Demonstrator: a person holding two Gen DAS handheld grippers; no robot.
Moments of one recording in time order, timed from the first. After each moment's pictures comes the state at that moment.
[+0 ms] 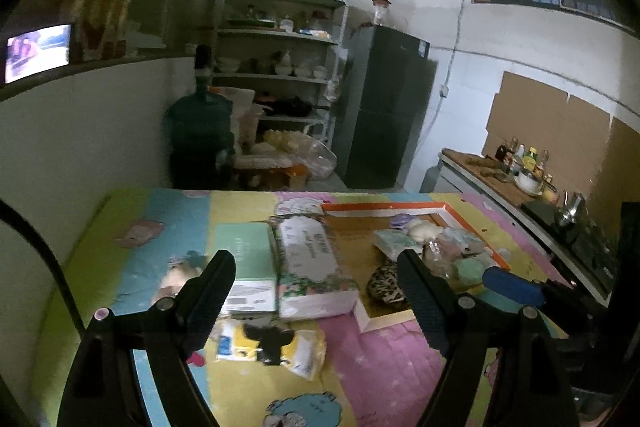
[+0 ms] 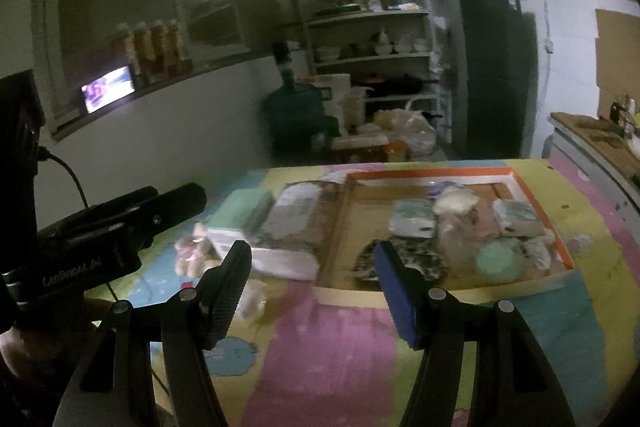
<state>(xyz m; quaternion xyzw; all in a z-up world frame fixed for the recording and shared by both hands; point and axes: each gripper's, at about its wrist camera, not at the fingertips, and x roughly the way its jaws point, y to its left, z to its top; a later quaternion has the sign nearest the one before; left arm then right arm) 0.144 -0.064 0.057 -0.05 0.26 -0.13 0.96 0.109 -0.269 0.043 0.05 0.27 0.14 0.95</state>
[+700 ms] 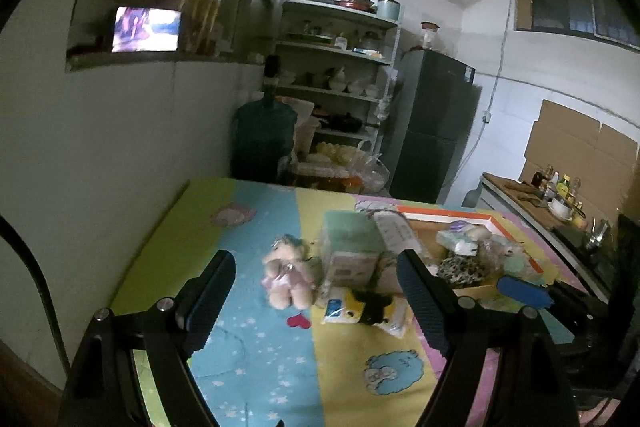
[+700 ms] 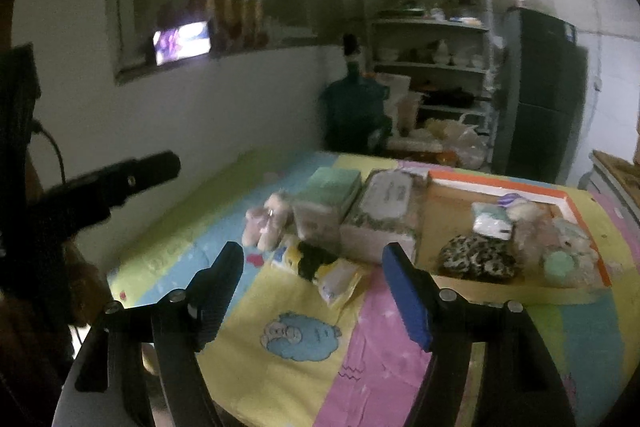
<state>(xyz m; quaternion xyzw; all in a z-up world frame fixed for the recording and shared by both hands) 0.091 0.041 0.044 -0.08 0.24 -0.05 0.97 0.084 -0.190 0.025 -0.03 0.28 0.22 0.93</state>
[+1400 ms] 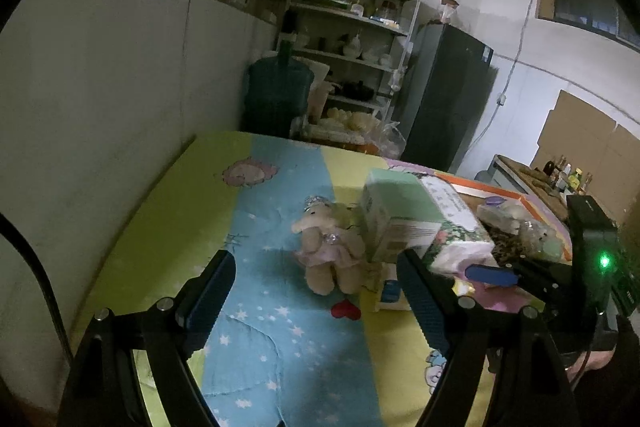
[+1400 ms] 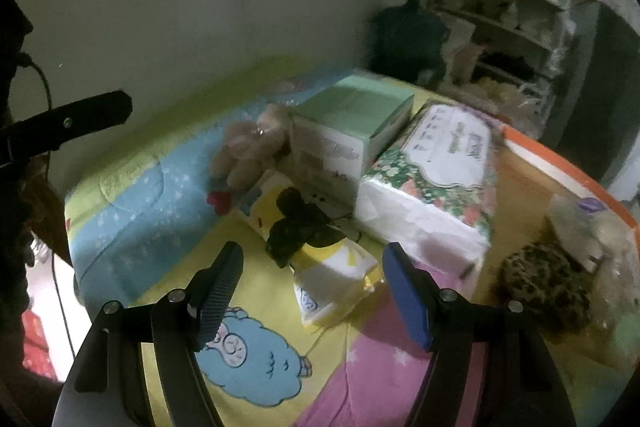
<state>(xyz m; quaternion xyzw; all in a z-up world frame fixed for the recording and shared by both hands) 0.150 0.074 -0.016 -0.10 0.30 -0.05 0.95 0.192 -0.157 -0.061 -0.12 0.38 0.31 0.86</state>
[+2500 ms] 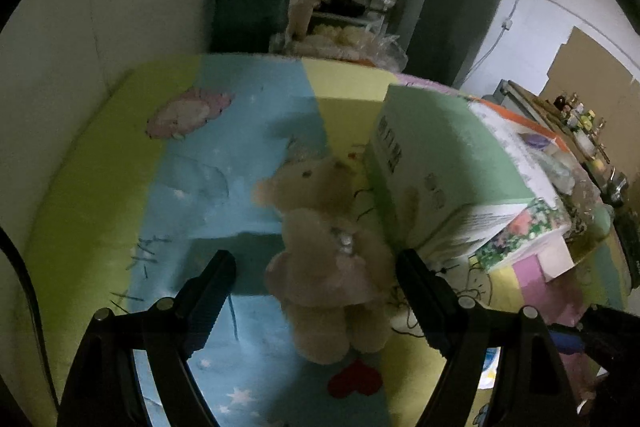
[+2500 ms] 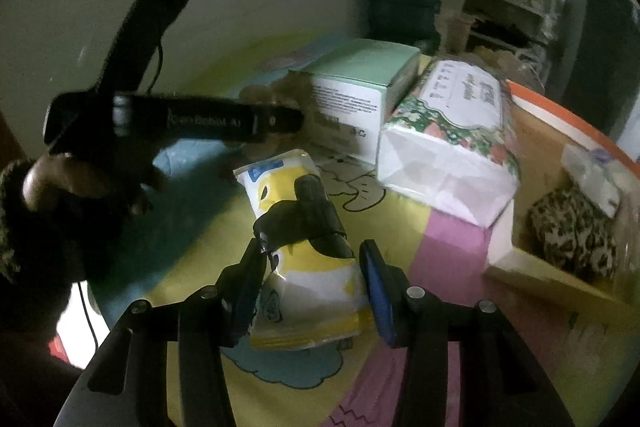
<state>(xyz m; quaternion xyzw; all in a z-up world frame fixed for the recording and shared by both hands) 0.261 0.039 -0.087 -0.06 0.45 -0.08 0.89 0.175 -0.164 -0.072 -0.07 0.42 0.28 0.86</state>
